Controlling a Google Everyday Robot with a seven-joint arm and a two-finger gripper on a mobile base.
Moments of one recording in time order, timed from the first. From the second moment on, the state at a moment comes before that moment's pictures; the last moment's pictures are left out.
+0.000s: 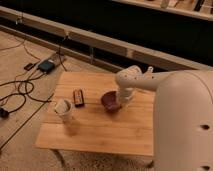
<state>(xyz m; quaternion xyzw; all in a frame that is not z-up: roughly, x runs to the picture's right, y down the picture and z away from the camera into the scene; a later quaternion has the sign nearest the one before) 0.107 0.116 0.864 -0.15 0.30 0.86 0.38</state>
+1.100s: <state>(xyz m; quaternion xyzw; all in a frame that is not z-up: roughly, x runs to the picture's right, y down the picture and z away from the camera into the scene) 0.159 0.049 0.881 -0.12 0.25 0.91 0.31</state>
